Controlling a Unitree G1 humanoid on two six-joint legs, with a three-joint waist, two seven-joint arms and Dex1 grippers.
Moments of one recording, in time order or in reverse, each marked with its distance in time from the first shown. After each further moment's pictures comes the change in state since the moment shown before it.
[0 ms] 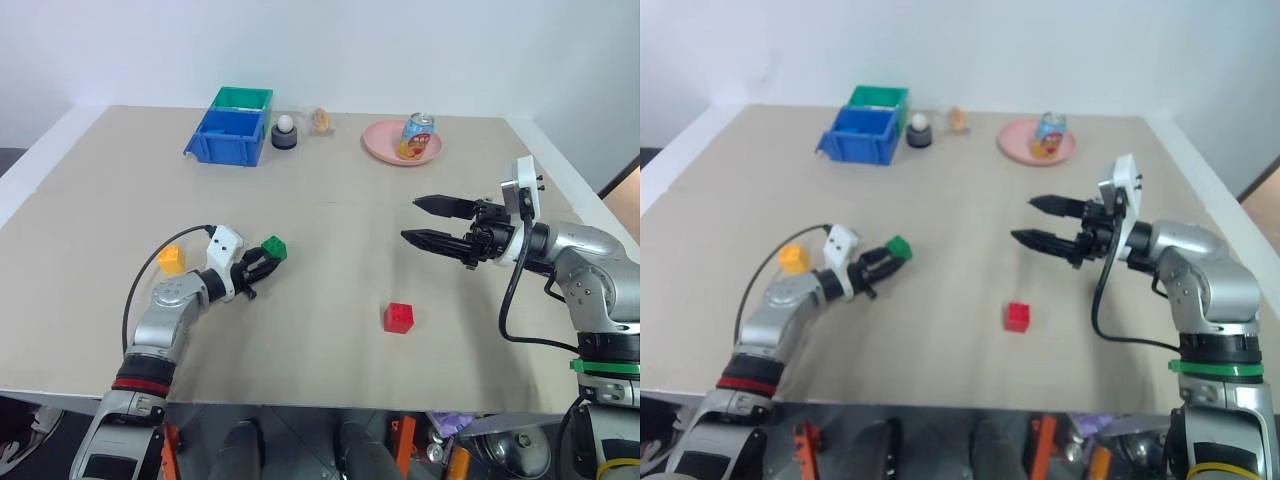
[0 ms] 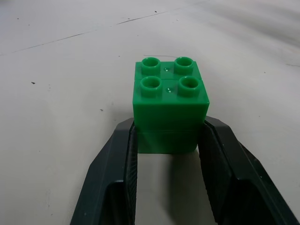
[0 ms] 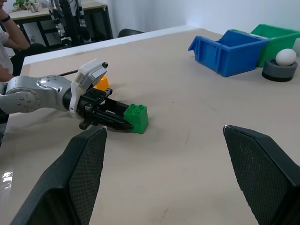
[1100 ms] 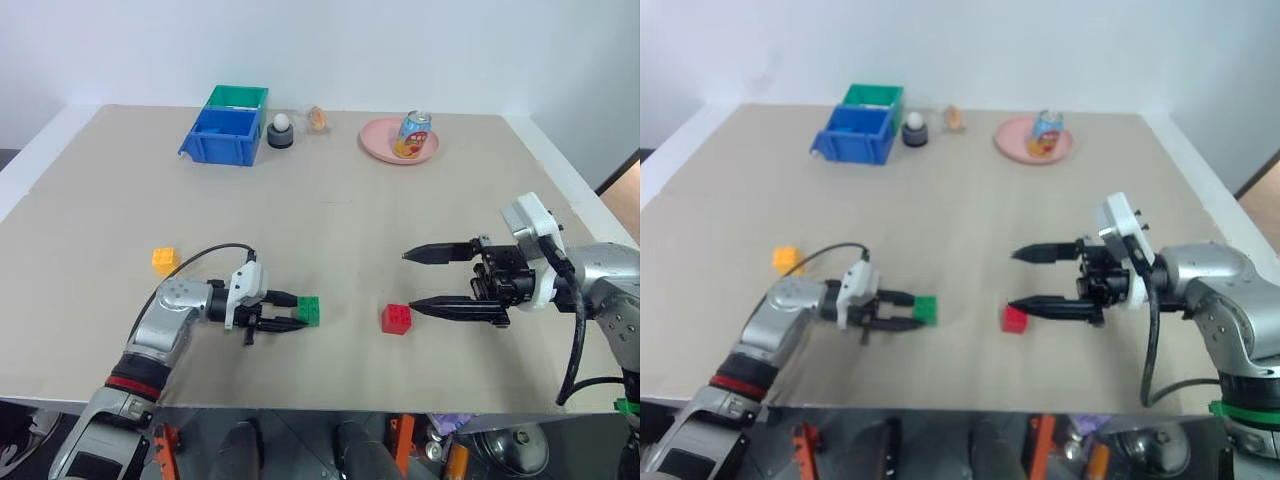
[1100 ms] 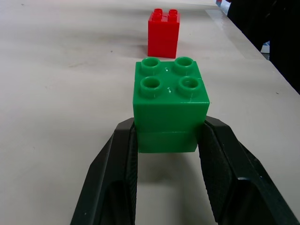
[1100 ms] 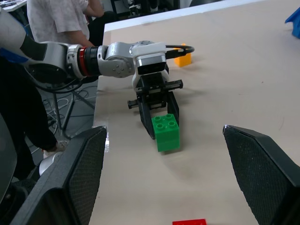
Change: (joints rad) left arm -0.002 0.095 -0.180 -0.014 -0.053 -0.215 -0.612; right arm 0.204 -0.171 -0.012 -0.316 0.171 0.111 0.156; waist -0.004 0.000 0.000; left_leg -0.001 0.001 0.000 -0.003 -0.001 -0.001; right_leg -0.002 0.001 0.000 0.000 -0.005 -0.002
